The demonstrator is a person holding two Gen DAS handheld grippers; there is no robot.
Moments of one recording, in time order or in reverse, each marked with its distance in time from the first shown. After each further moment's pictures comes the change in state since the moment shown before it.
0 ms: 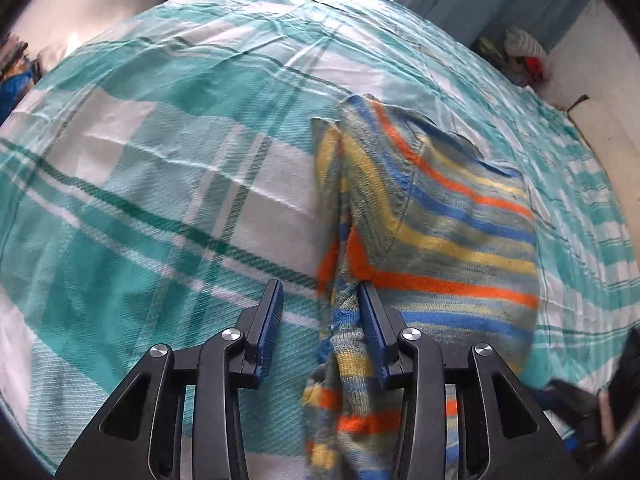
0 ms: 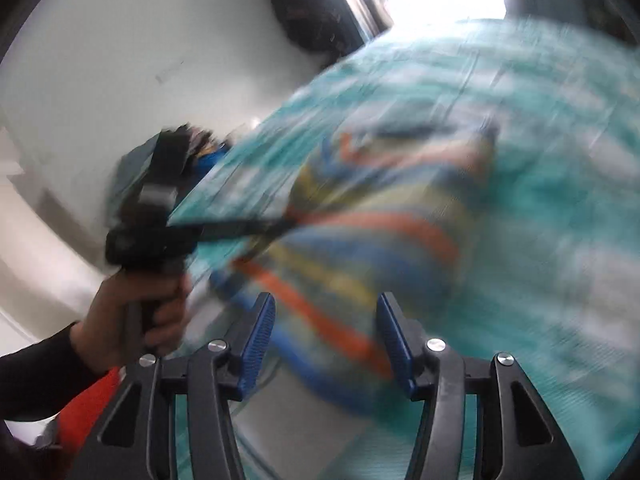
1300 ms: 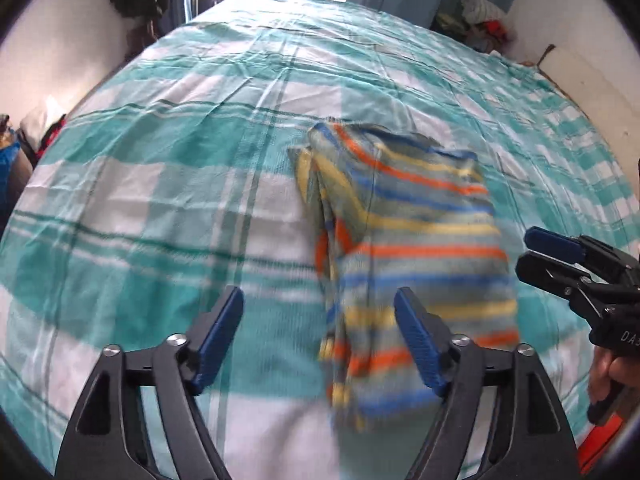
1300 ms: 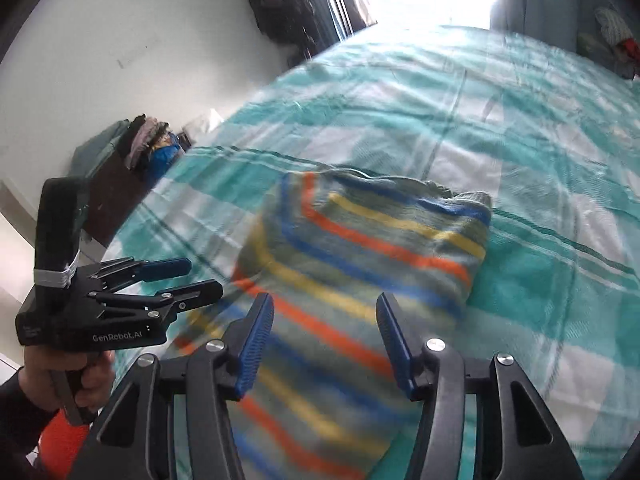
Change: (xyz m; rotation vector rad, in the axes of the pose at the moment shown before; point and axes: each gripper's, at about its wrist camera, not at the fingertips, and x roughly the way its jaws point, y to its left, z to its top) left arm -0.061 -0.019 -0.016 0.221 -0.026 0.043; right arm -0.022 0.023 0.078 -0.069 -0.073 -0.235
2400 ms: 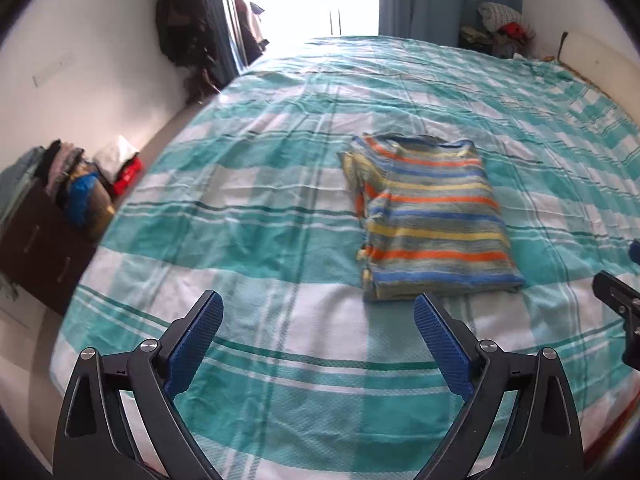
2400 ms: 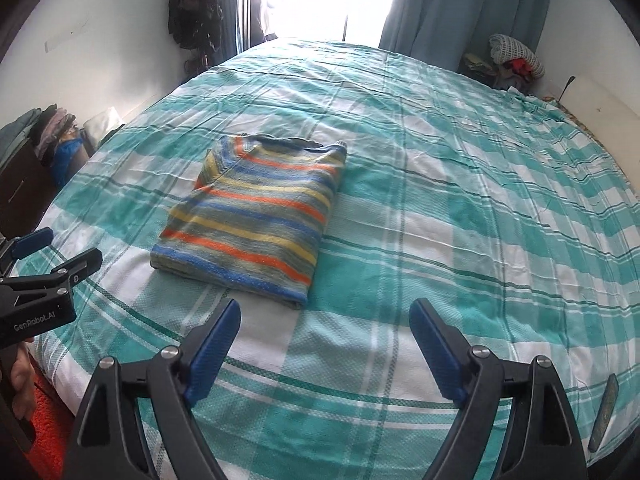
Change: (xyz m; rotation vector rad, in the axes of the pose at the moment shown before) left arm -0.105 -0.031 -0.069 0.042 -0.149 0.277; right arm -0.122 0.071 -0.093 0.077 -0.025 -0.483
